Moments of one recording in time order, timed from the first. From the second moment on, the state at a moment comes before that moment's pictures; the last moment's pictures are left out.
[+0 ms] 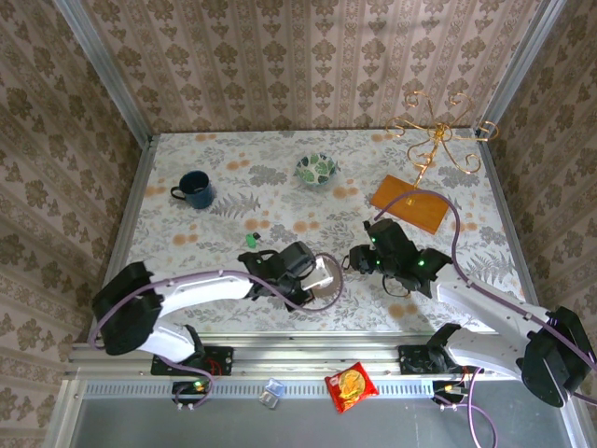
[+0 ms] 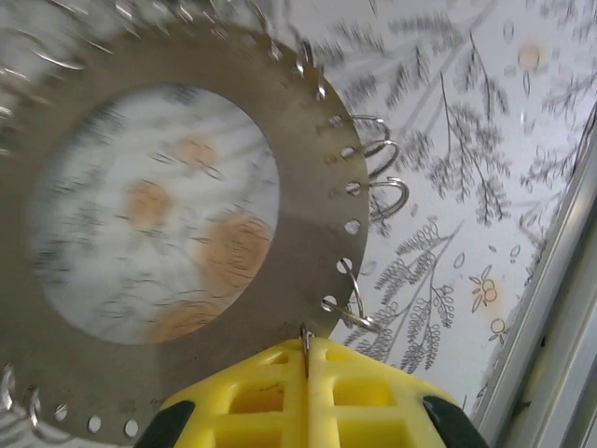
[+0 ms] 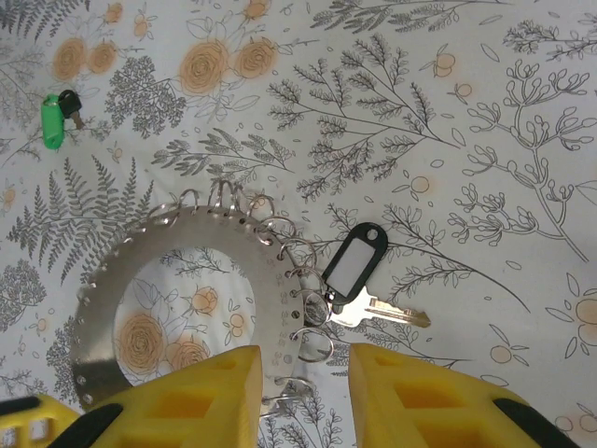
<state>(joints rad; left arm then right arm) -1.09 1.40 0.82 -0.46 0.11 0.08 0.64 1.07 0.66 -0.43 0.04 0.58</state>
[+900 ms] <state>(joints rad) -0.99 1.06 0.78 -0.14 -0.18 0.25 0.59 1.03 0.76 -0.37 0.09 0.28</state>
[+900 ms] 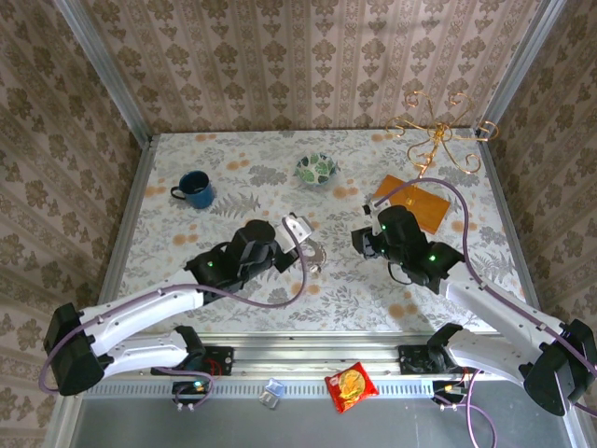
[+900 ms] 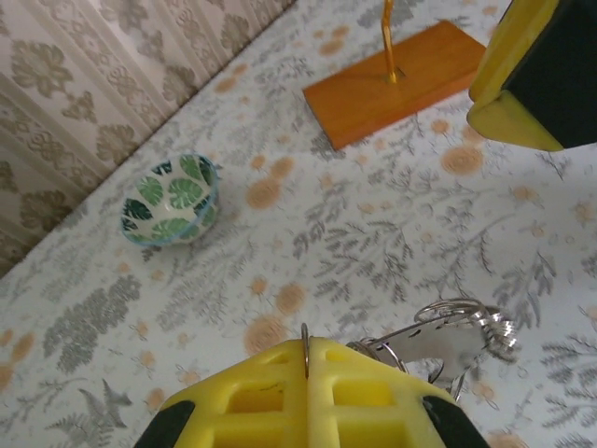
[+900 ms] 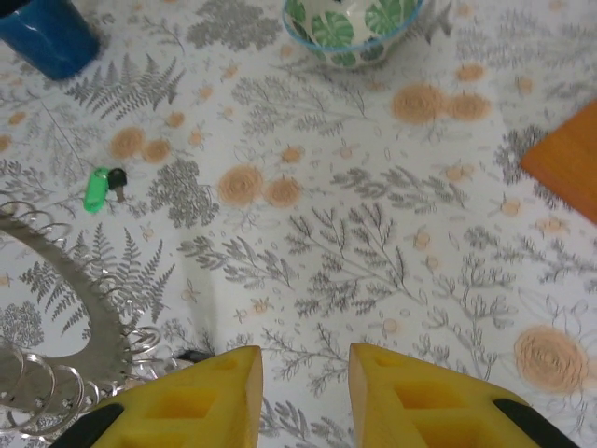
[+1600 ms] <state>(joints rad) -0.67 0.98 0.54 0.31 0.54 0.43 0.59 1.00 0.76 -0.15 -0.16 -0.11</state>
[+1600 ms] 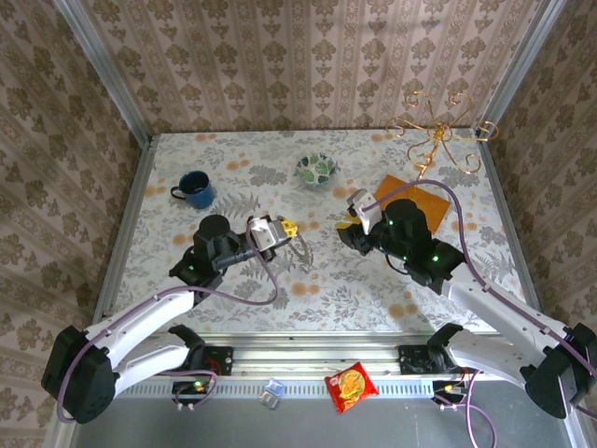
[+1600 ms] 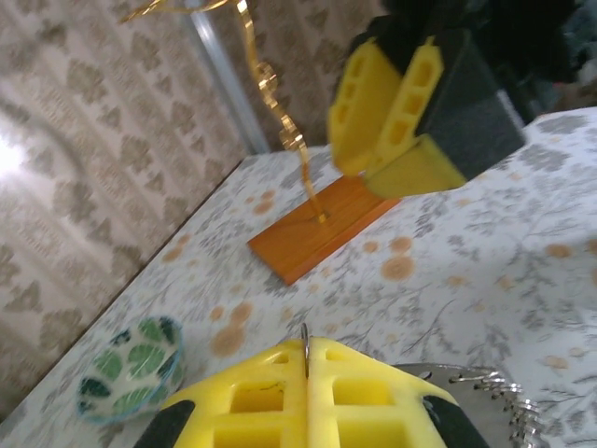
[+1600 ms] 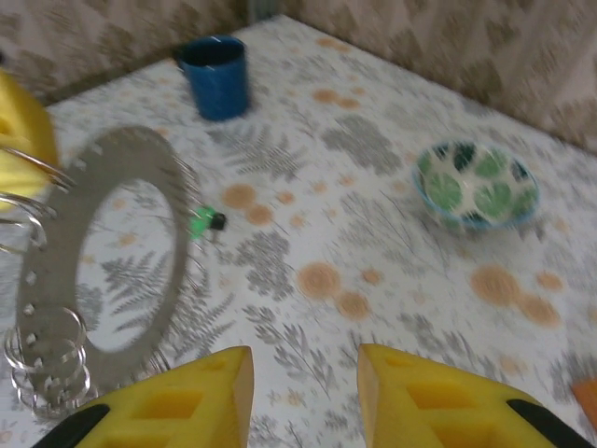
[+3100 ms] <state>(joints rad) -0.70 1.12 0.53 0.55 0.88 0.36 0.70 1.02 0.66 0.08 -0.49 -0.42</state>
